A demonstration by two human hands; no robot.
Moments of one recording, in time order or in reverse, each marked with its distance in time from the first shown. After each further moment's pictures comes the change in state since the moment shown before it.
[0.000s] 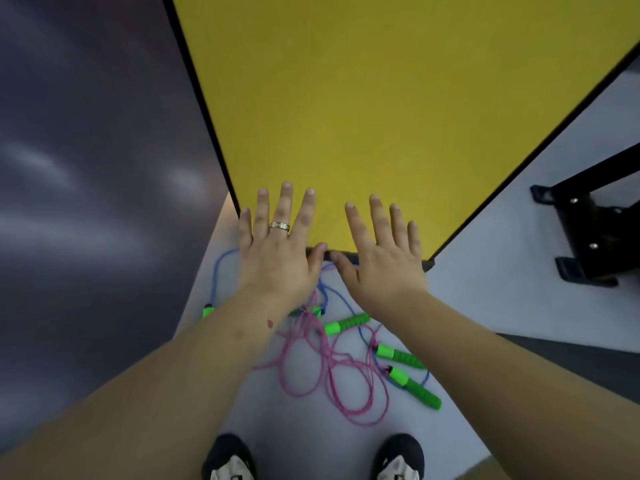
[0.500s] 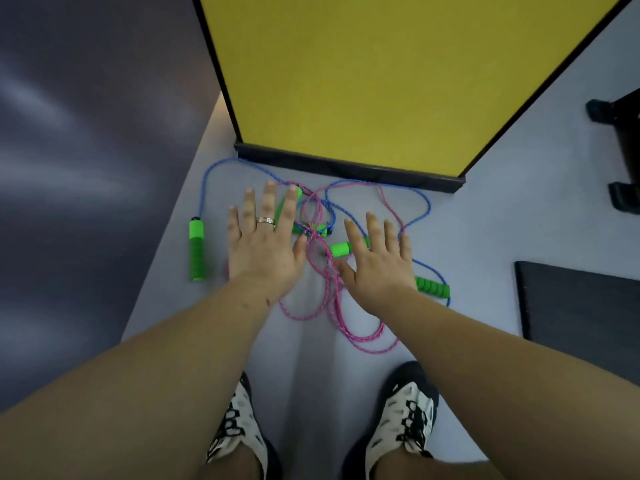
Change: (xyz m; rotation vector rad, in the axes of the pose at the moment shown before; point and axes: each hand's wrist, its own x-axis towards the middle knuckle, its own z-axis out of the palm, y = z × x) left_hand -0.140 -0.030 0.192 0.072 -0.179 -0.118; right_hand -0.103 0.033 0.242 -0.032 -0.290 0.022
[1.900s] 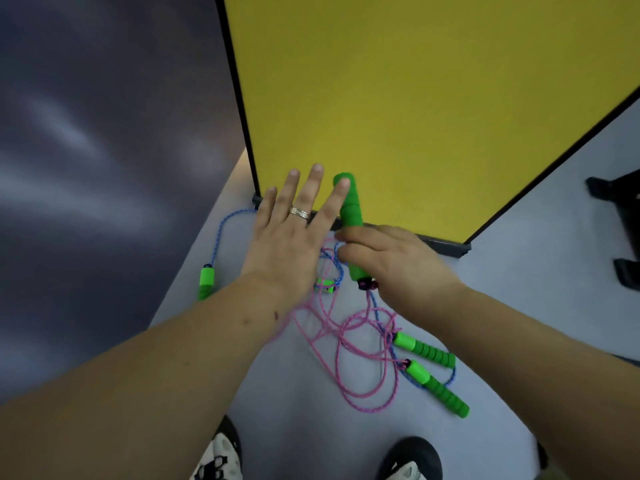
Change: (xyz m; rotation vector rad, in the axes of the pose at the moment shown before) left_hand 0.061 0.011 -0.100 -0.009 0.238 0.243; right_hand 0.041 0.000 -0.149 -0.019 0.422 -0.810
